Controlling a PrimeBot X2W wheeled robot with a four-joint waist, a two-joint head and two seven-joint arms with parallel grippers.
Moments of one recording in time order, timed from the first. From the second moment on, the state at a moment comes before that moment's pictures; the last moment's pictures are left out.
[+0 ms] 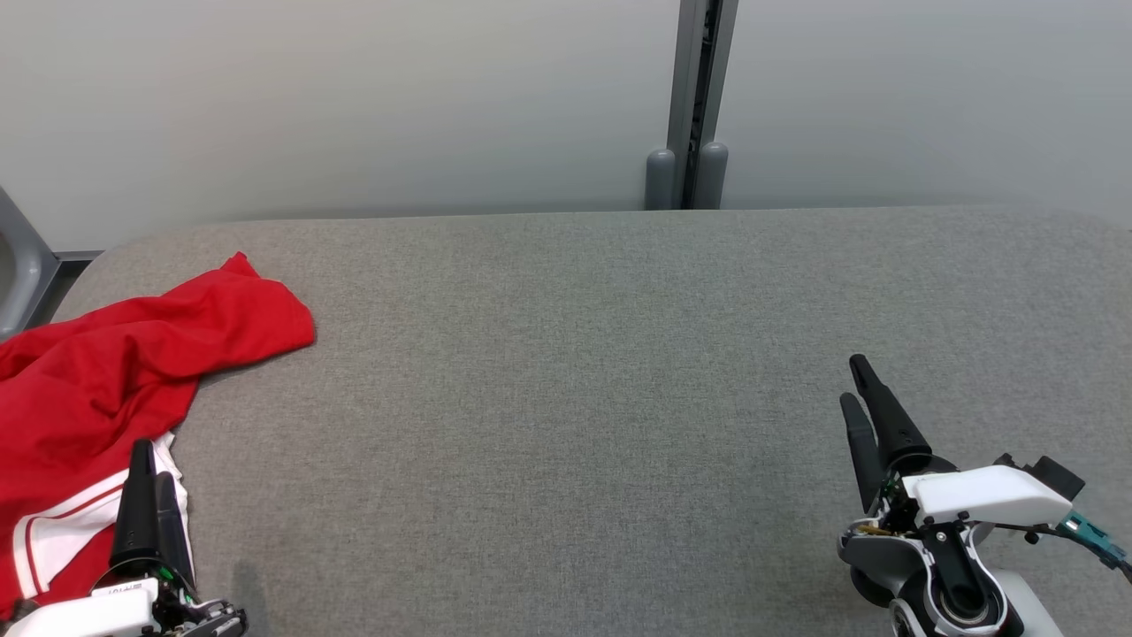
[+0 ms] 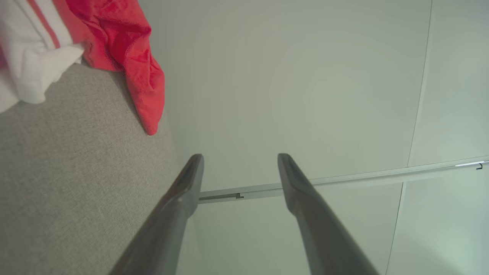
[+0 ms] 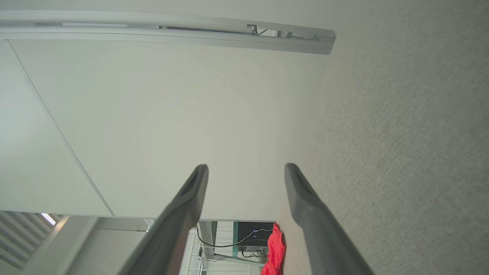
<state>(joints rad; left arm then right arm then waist) 0.01 0.02 0.23 0.16 -1.56 -0.13 0.02 -0.23 -0.04 0.17 0.35 1.62 0.13 -0.03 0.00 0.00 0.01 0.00</state>
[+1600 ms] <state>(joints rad) -0.03 0.04 0.13 0.05 -0.94 -0.13 -0.14 -0.16 -0.04 0.10 0.16 0.77 0.13 -0.16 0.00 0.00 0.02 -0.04</state>
